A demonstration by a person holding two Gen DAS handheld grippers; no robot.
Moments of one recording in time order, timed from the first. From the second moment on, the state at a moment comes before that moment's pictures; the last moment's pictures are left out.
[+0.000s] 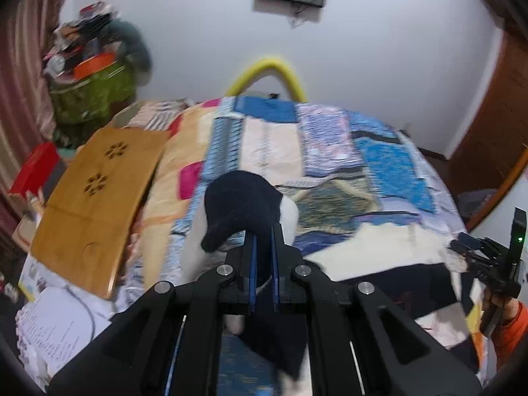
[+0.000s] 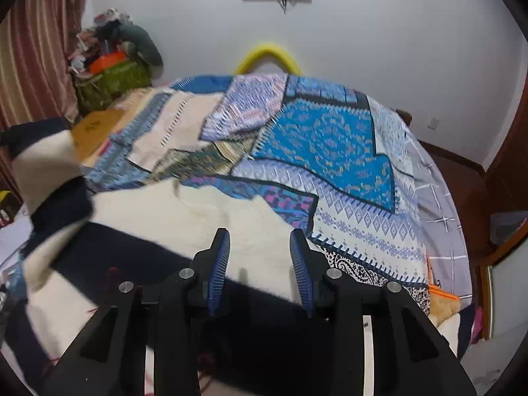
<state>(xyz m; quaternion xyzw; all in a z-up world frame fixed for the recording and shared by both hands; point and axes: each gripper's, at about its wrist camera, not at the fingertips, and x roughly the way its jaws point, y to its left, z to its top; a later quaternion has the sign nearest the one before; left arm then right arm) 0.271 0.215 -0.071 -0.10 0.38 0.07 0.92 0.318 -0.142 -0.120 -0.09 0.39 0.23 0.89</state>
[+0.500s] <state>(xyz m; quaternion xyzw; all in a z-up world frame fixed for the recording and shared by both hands) 0.255 0.071 -0.049 -0.06 0.36 -0.06 0.93 0.237 -0.160 -0.073 -0.06 0.33 0.28 0.90</state>
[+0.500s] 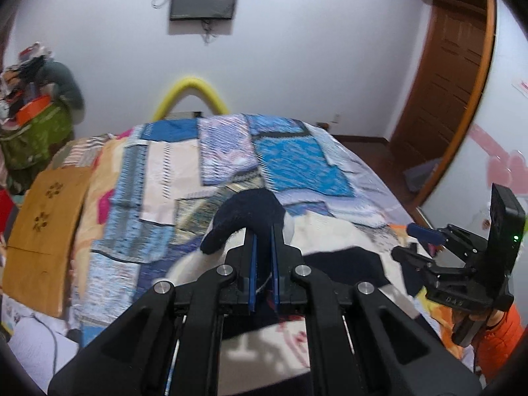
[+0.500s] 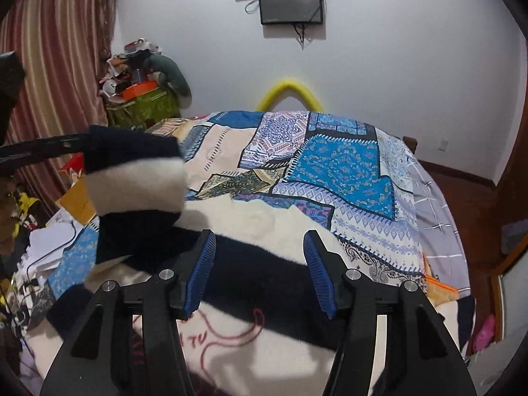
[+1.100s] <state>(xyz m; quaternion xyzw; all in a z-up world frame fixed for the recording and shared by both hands) 0.236 -0.008 -0.135 -0.03 0.47 -0.12 0.87 0.196 -0.177 -0.104 -0.04 0.37 0.29 0.88</state>
